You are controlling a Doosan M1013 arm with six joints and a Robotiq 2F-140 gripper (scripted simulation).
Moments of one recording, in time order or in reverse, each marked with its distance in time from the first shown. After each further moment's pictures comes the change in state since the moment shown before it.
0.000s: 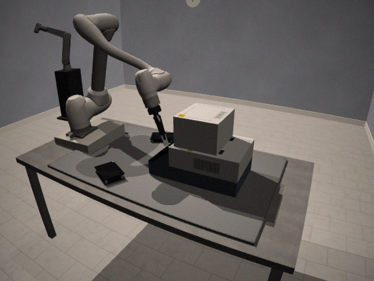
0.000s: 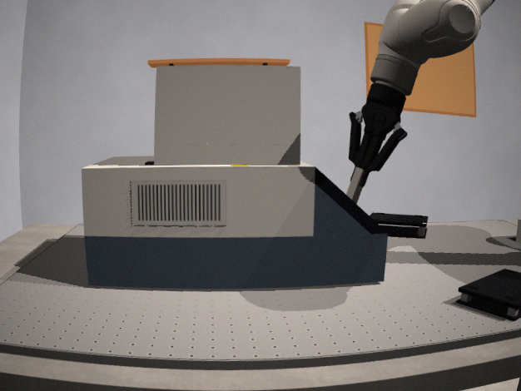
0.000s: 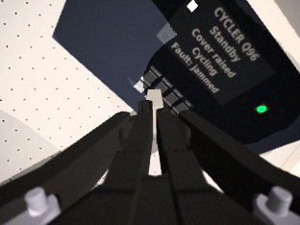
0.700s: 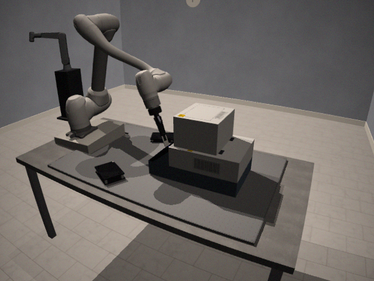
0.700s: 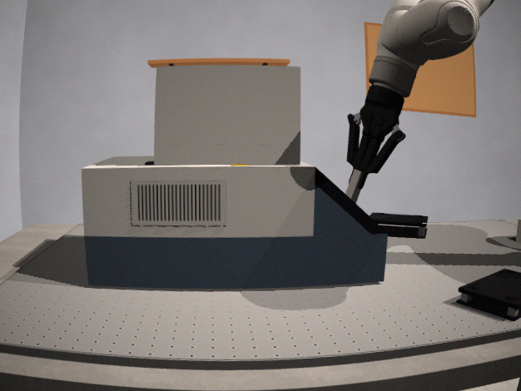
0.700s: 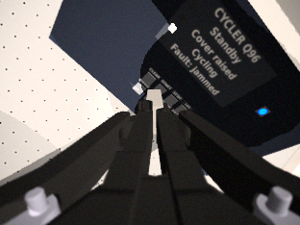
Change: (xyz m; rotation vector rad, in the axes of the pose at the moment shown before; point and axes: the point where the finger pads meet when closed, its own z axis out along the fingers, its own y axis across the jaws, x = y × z) arm 0.001 0.001 0.005 0.000 0.000 0.000
